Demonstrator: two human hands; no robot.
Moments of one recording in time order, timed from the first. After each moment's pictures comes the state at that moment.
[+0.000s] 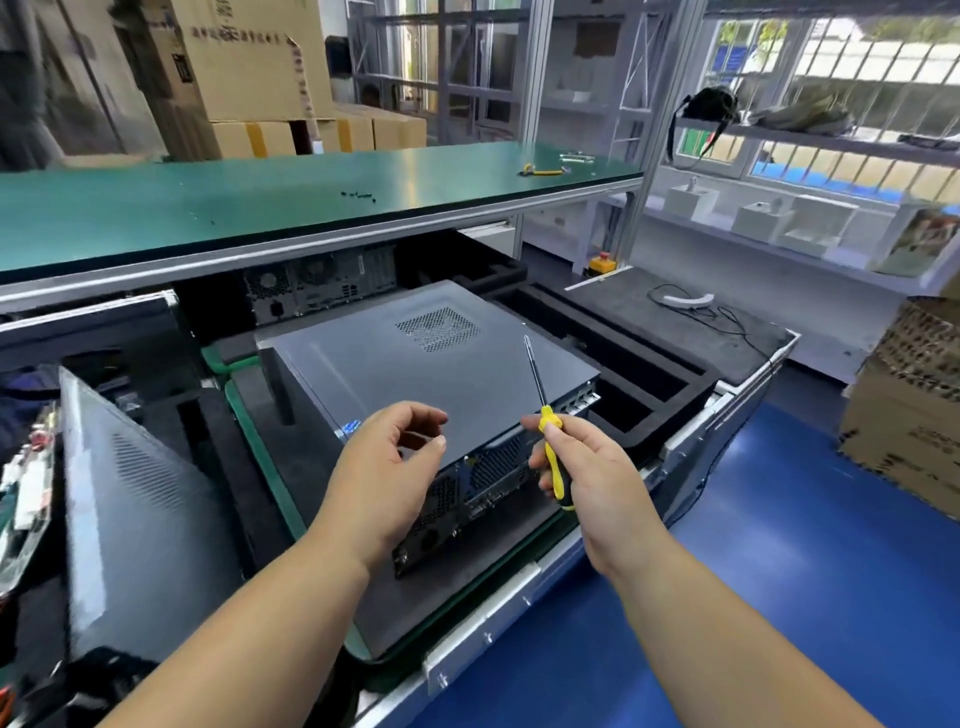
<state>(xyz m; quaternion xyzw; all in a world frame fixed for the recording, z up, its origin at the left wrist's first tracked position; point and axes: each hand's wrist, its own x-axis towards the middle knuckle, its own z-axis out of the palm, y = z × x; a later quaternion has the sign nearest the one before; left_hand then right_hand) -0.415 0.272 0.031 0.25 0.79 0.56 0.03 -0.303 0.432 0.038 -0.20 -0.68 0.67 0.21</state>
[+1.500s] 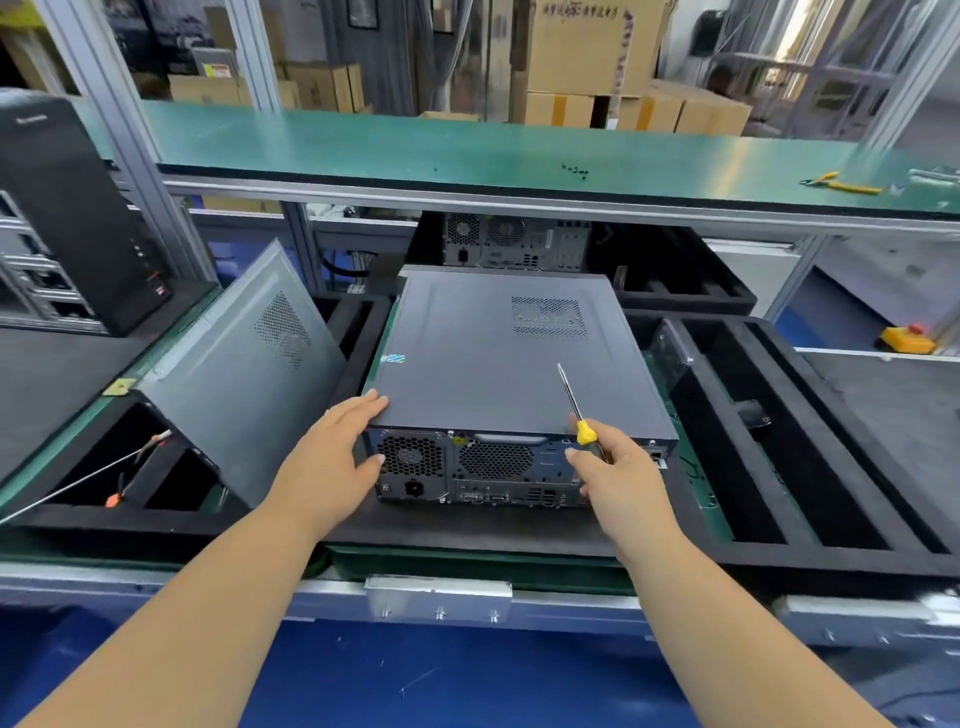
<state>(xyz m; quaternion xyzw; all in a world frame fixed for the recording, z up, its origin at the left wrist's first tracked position) -0.366 0.294 -0.041 0.00 0.95 0.28 -0.13 -0.384 0.604 -0.024 -0.07 -0.79 0.61 -0.01</state>
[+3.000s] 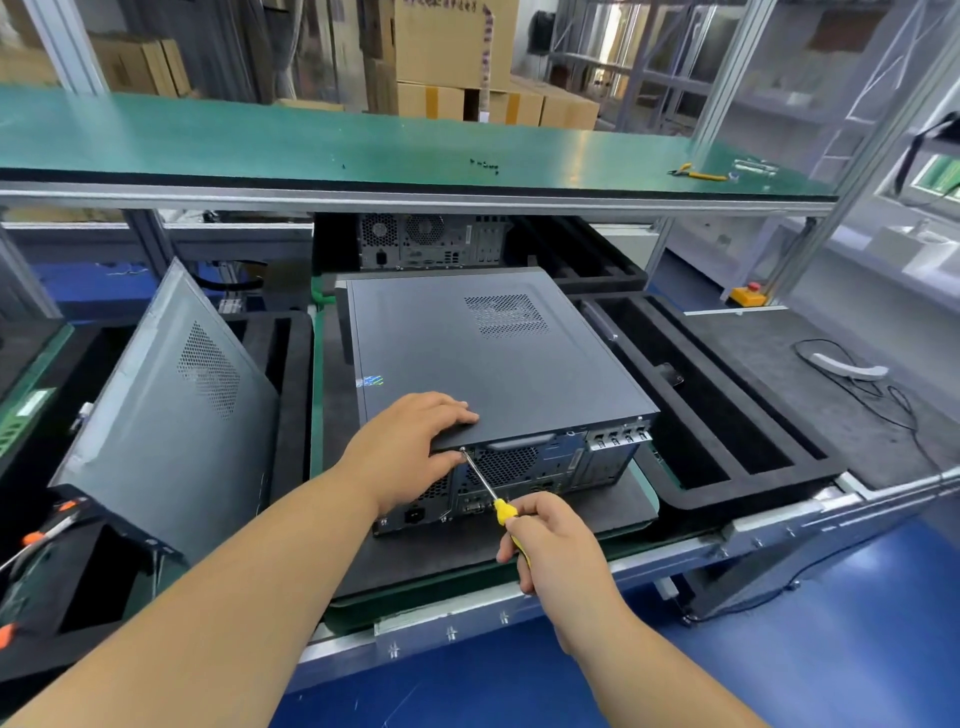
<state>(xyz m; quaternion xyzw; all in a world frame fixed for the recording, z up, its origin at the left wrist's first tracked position) -0.445 0.314 -0.026 0.30 0.92 0.22 -0.07 -0.313 0.485 -0.033 -0.18 -0.74 0.64 -0.05</state>
